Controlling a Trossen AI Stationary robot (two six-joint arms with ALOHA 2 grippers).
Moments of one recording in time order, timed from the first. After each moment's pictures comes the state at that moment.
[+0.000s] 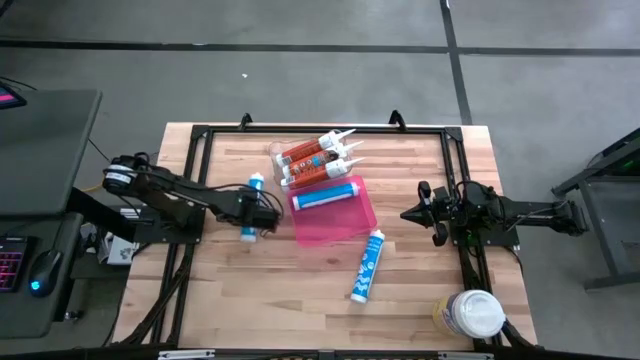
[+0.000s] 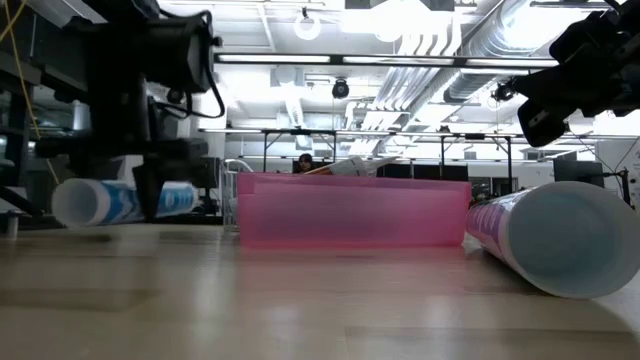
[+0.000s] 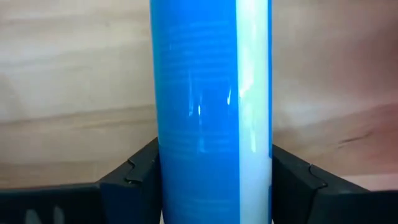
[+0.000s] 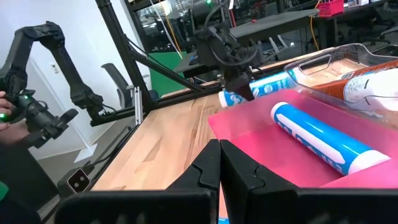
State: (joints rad) left arm -0.12 1.47 0.77 -0.82 -0.33 -1.58; right arm -0.08 0.09 0.01 0.06 -0.20 0.31
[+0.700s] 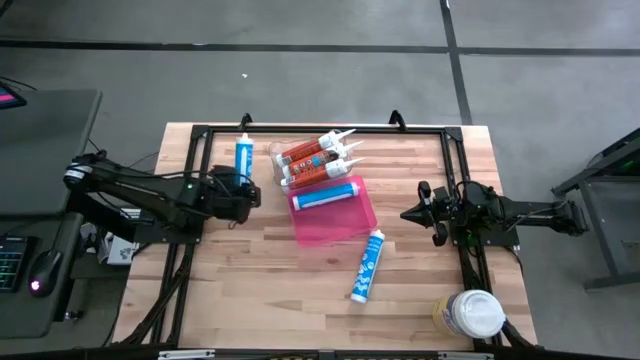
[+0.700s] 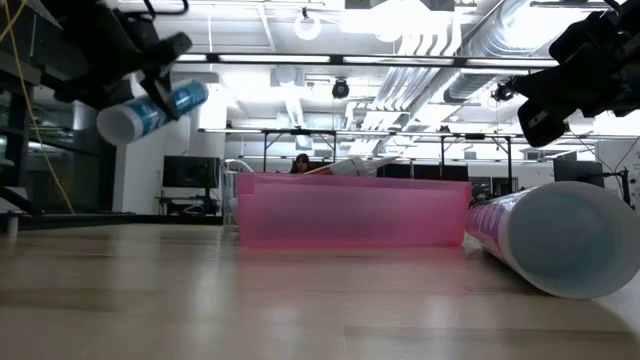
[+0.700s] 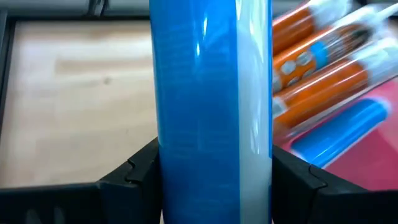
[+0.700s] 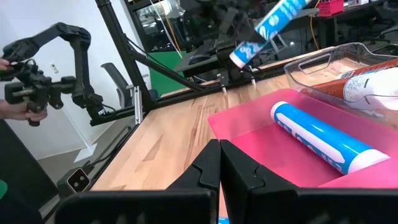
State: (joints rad) left arm -0.19 1.01 0.77 -0.95 -0.82 -1.43; right arm -0.08 0.09 0.01 0.06 -0.20 0.31
